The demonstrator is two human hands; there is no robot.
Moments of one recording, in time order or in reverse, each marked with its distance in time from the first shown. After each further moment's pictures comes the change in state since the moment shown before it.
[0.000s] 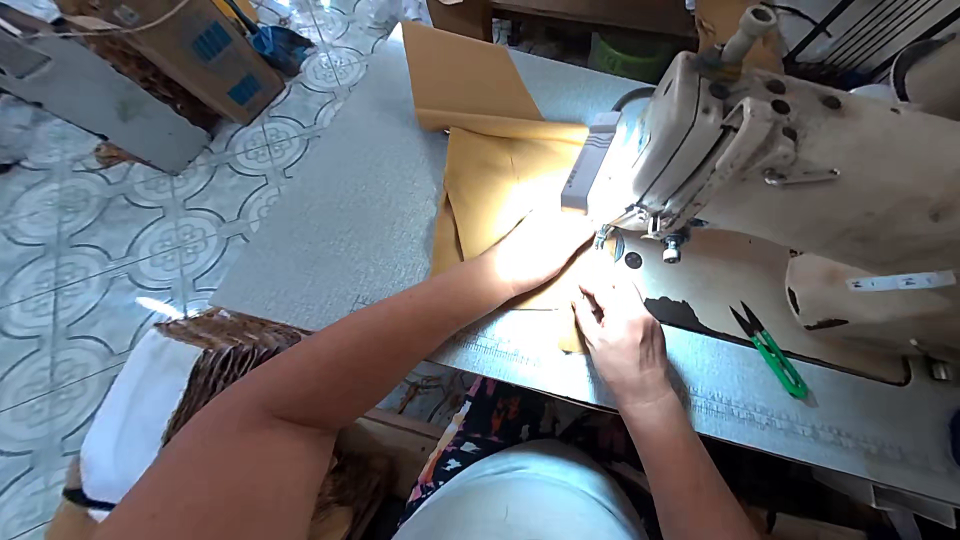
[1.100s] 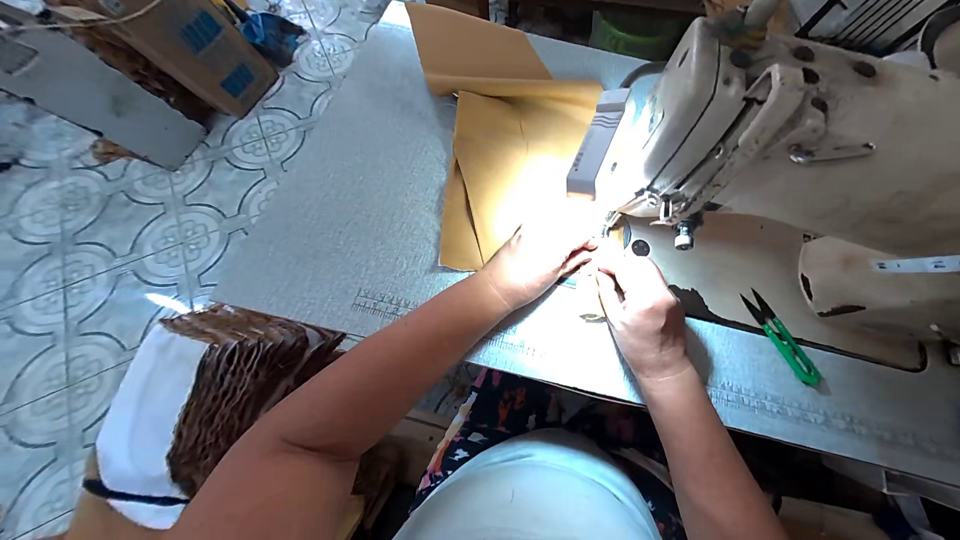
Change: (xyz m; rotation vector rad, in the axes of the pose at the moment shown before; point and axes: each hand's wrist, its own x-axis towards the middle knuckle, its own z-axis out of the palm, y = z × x) left_hand -0.026 0.014 0.005 -0.208 0.121 -0.074; right_hand 0.008 0.027 0.007 0.085 0.128 -0.109
